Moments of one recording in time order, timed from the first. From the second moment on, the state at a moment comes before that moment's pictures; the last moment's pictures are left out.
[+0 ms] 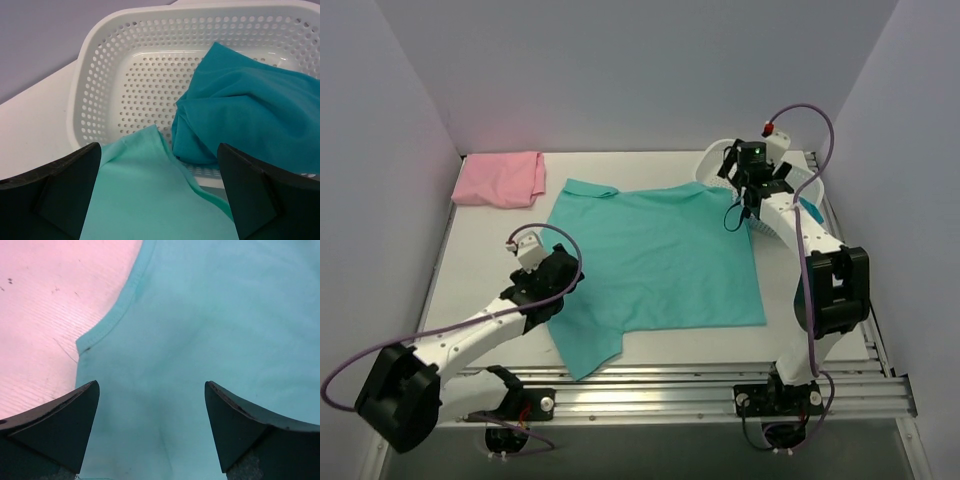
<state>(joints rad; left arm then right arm) -0.63 1.22 0.61 -0.25 -0.67 -0.98 0.19 1.75 1.39 -0.18 0.47 0.50</state>
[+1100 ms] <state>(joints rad) -0.64 1.50 0.78 0.07 -0.56 -0.77 0.09 1.73 1.10 -0.11 0.47 0.65</state>
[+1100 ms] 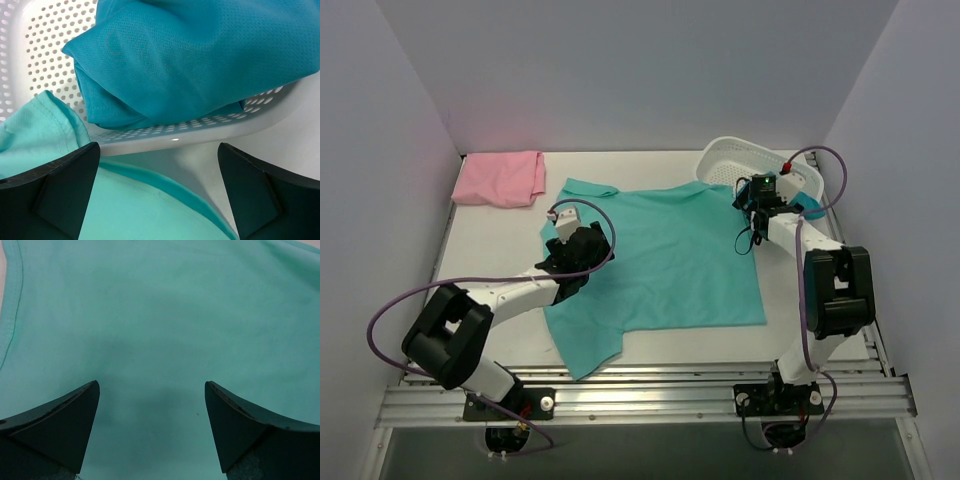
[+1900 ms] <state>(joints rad) -0.60 1.54 0.78 0.14 -0.51 -0.74 -0.07 1.96 1.24 0.05 0.35 0.71</state>
